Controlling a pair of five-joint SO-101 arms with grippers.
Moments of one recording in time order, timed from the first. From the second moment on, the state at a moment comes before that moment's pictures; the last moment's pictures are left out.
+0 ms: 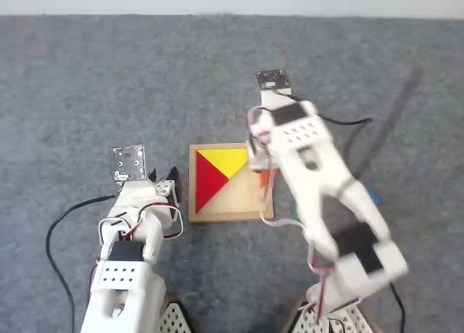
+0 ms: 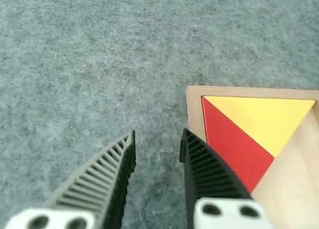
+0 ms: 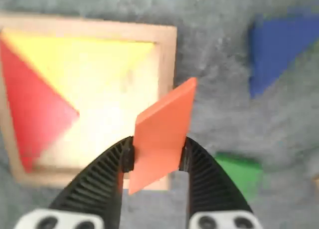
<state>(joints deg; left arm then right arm) -5.3 -65.3 96.5 21.0 10.7 -26.8 8.4 7.3 76.4 -18.9</state>
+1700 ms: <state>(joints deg) -5.3 -65.3 96.5 21.0 10.7 -30.3 34.6 -23.6 90.2 -12.5</state>
